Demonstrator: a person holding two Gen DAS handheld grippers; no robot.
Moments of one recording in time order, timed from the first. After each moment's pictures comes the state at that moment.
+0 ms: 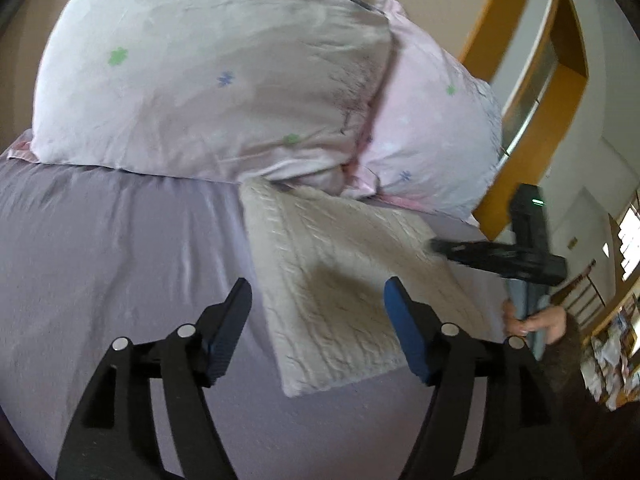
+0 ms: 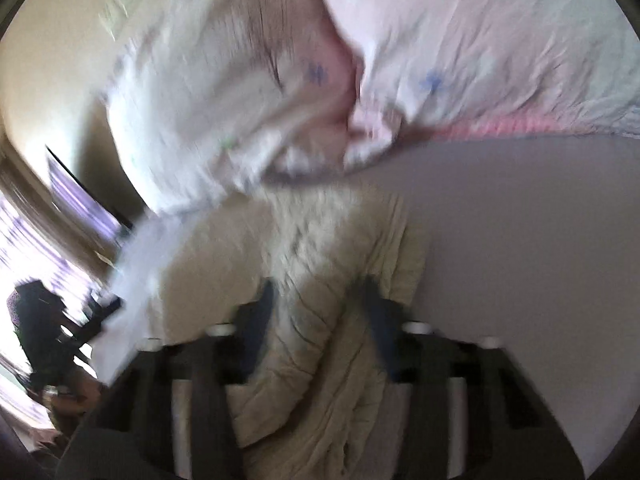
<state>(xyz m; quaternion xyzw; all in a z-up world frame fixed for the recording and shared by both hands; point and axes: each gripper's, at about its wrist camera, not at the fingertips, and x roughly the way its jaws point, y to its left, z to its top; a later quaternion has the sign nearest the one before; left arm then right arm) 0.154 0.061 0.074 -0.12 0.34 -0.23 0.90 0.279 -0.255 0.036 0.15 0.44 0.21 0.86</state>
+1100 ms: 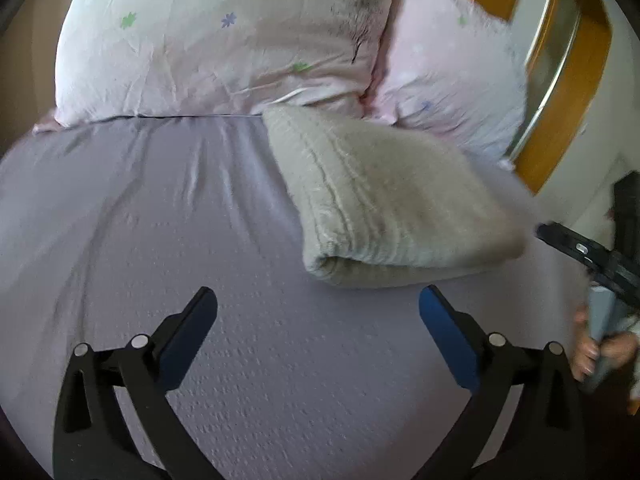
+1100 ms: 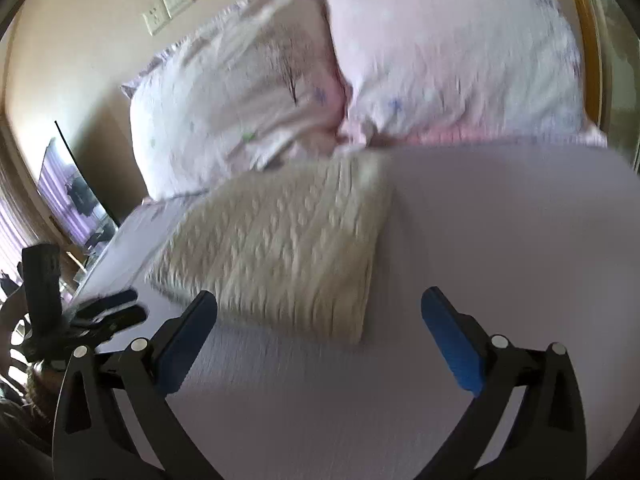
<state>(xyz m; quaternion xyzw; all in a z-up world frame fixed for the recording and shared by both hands) 0.111 0.024 0.033 -0.05 0.40 -0.15 0.90 0.147 -0.275 0.058 0.12 0.37 0.16 0.91</state>
